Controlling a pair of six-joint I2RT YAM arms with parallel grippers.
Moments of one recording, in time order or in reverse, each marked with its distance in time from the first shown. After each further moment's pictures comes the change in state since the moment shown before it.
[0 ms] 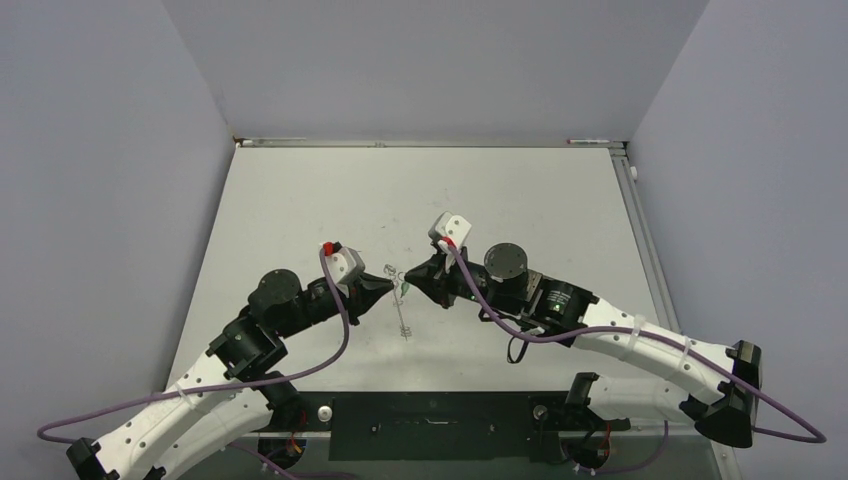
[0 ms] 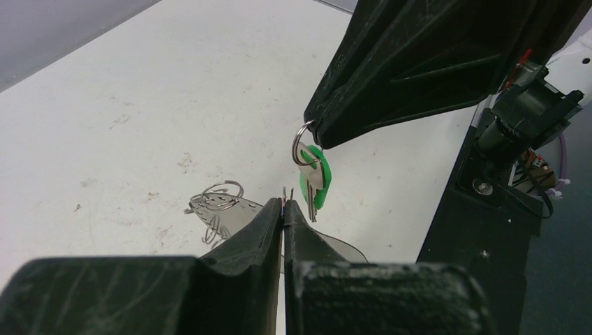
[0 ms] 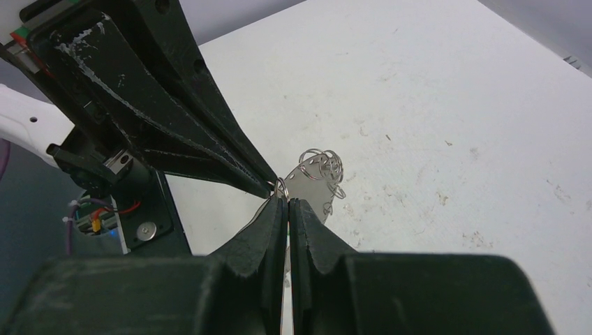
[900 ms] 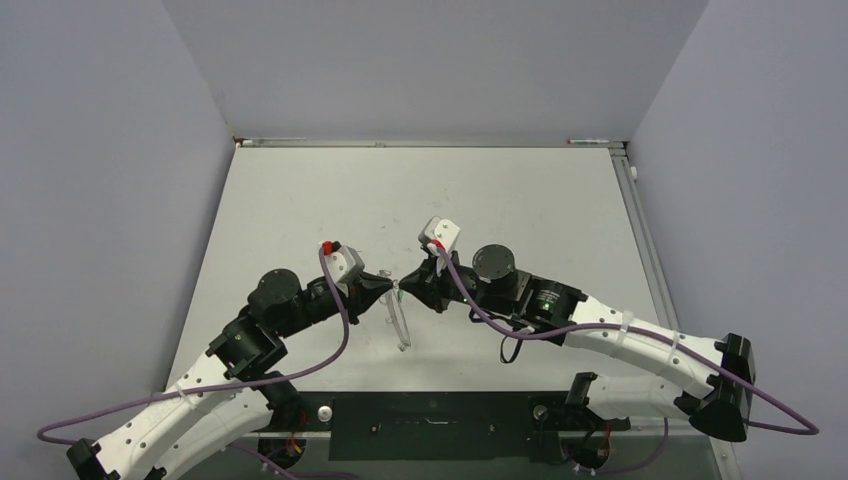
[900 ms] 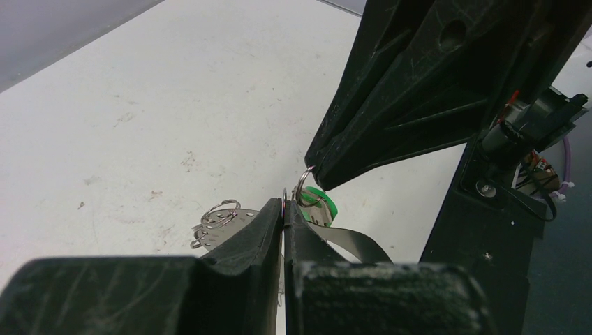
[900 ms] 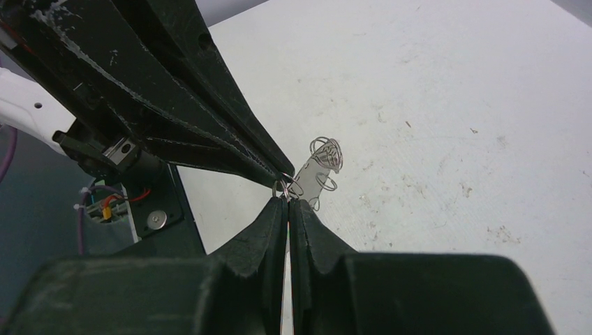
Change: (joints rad) left arm 0.006 0.001 0.000 -0.001 -0.004 -0.002; right arm 0.013 0.045 -0.002 0.000 -0.030 0.026
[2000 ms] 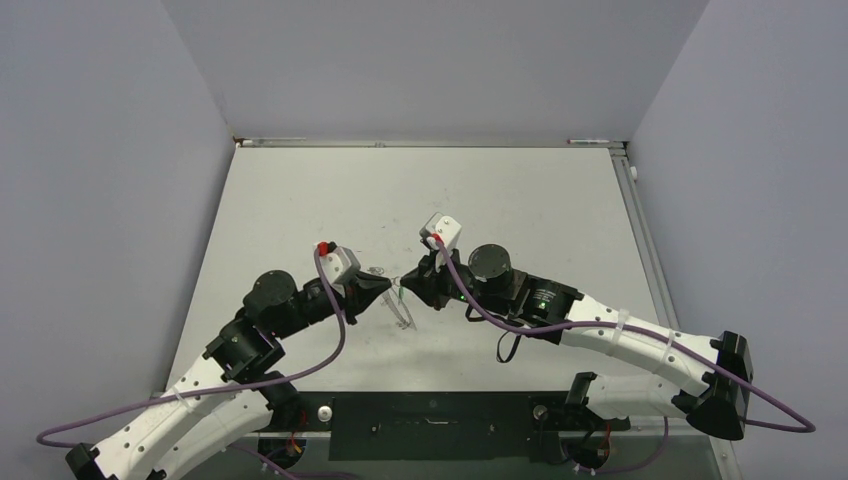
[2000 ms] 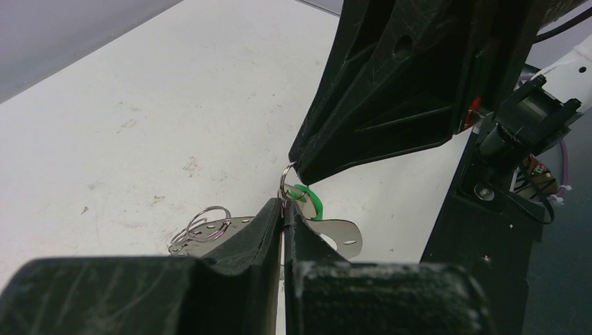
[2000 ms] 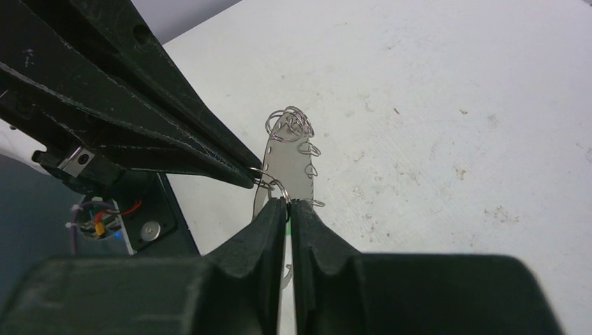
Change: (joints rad) left arm 0.006 -0.018 0.000 0.000 0.009 0.000; right arm -0.009 0.020 0.000 -0.005 0.076 0.053
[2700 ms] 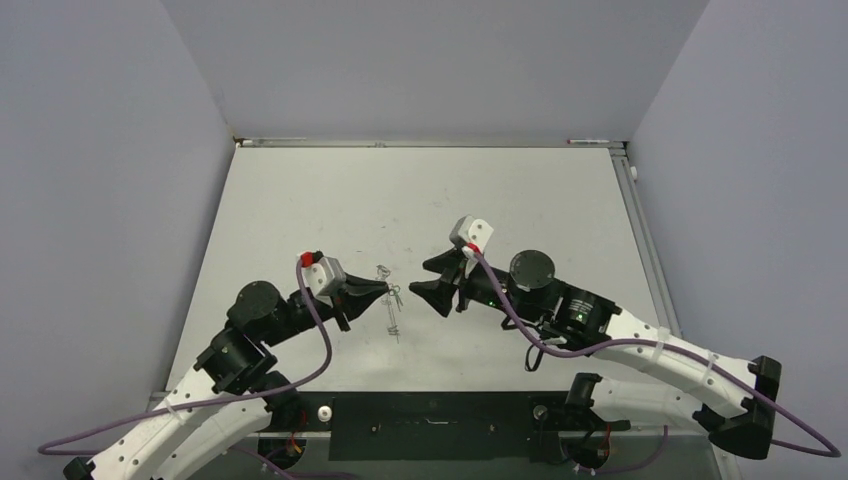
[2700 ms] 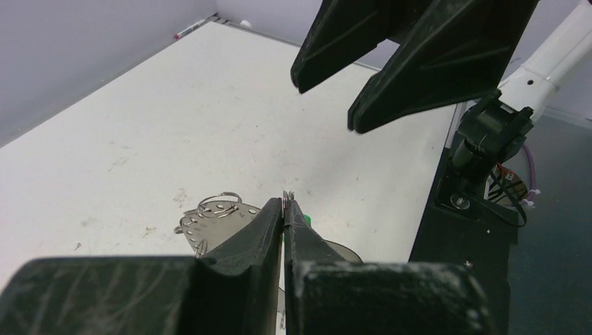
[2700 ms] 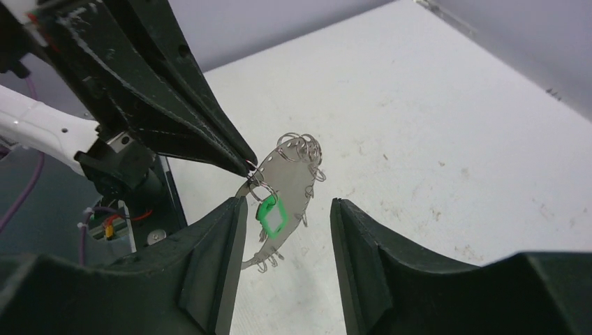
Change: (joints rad) left arm 0.005 -0.075 -0.018 0.032 0.056 -0.005; right arm 0.000 -0.142 -0.024 -0.004 -0.042 -0.071
